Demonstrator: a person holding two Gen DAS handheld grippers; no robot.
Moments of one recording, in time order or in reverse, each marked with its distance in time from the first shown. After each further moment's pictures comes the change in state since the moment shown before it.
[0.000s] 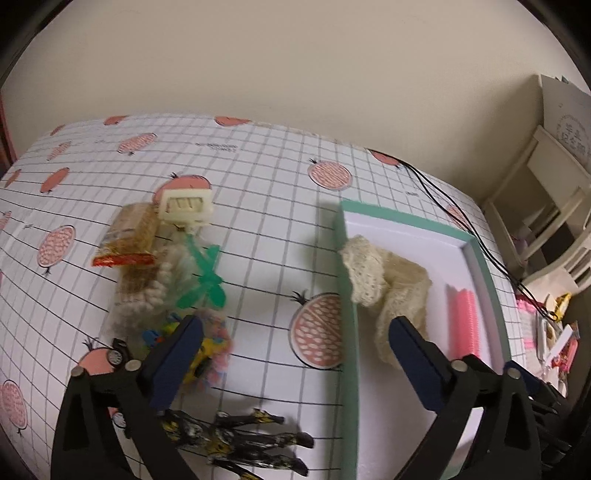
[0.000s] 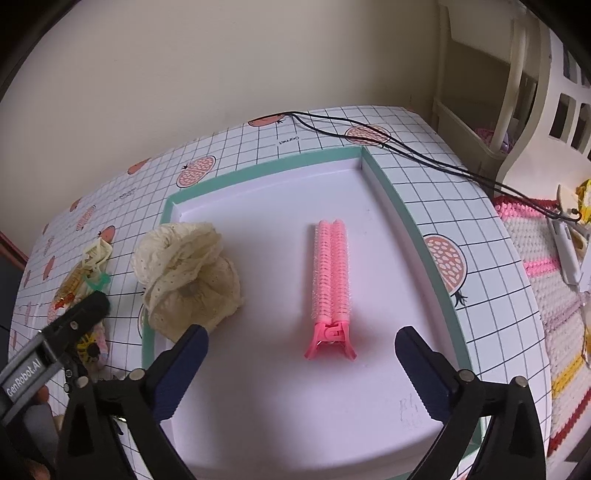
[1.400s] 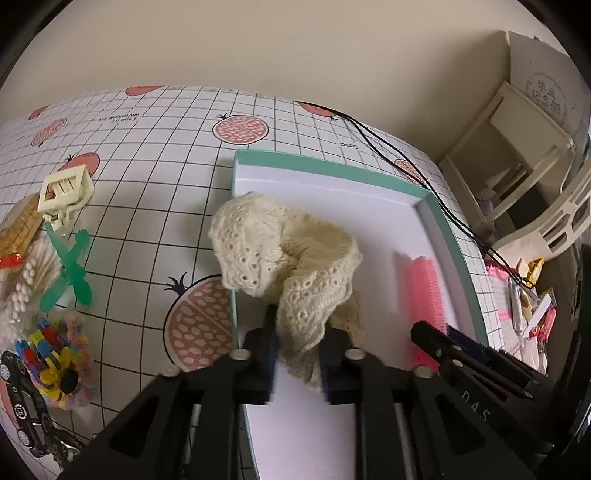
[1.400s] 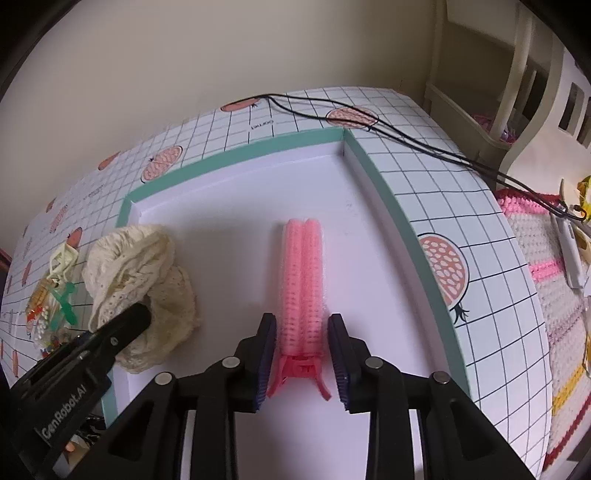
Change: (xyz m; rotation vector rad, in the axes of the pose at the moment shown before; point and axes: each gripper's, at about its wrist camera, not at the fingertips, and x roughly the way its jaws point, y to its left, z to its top) left arm 0.048 -0.061 0.001 0.099 0.134 -0.202; right arm 0.034 -0.017 0.013 0.024 0.051 -0.045
